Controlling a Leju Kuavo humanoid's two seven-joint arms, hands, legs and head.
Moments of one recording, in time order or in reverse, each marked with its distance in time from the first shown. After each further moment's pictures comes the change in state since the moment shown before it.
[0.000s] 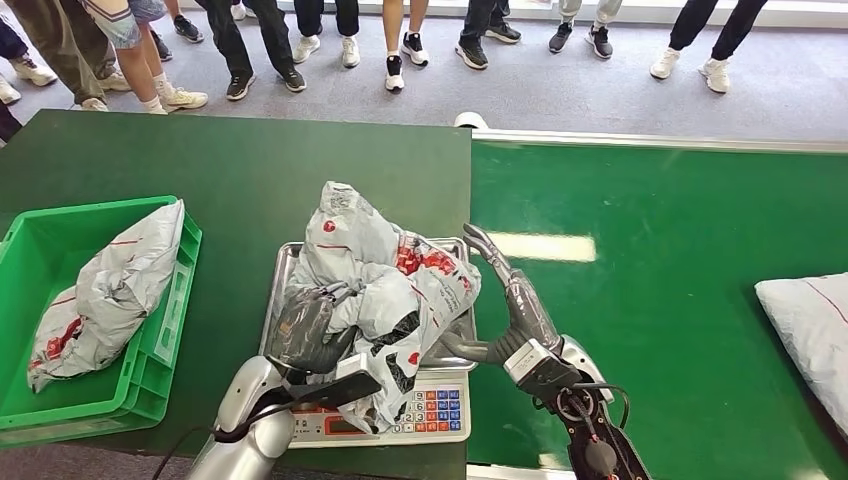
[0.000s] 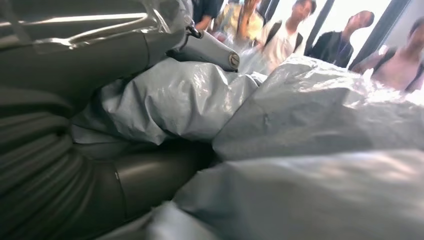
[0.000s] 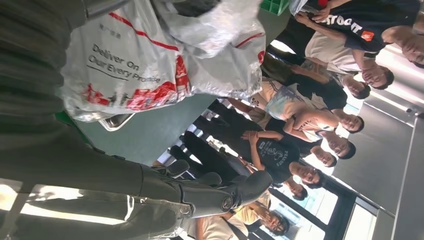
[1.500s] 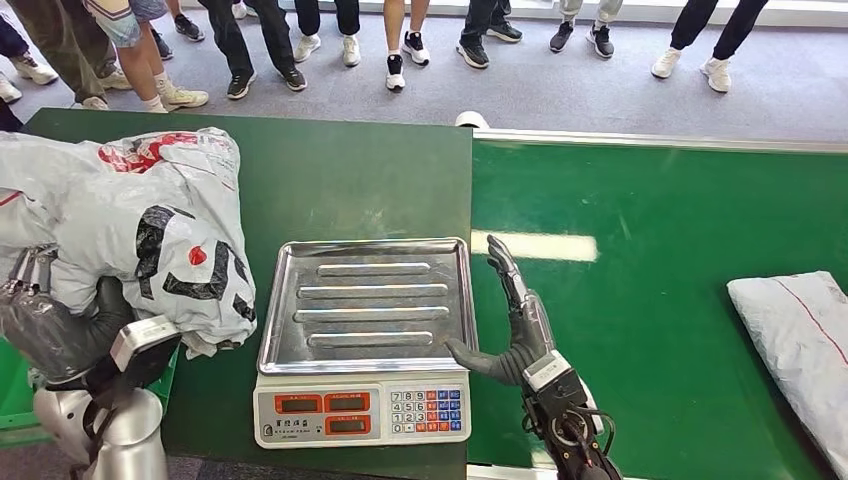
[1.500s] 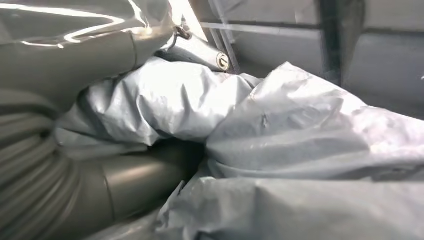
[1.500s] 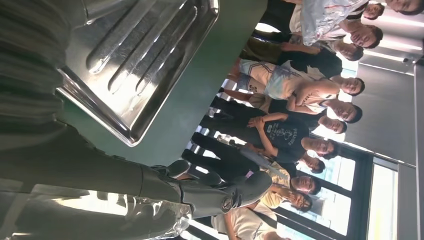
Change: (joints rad) left arm 0.038 -0.177 0.644 -0.487 0.090 0.219 -0.226; right arm 0.096 0.041 -0.017 -0.003 -0.147 -0.073 -0.010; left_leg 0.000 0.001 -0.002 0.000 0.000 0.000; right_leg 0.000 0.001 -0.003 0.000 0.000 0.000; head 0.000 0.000
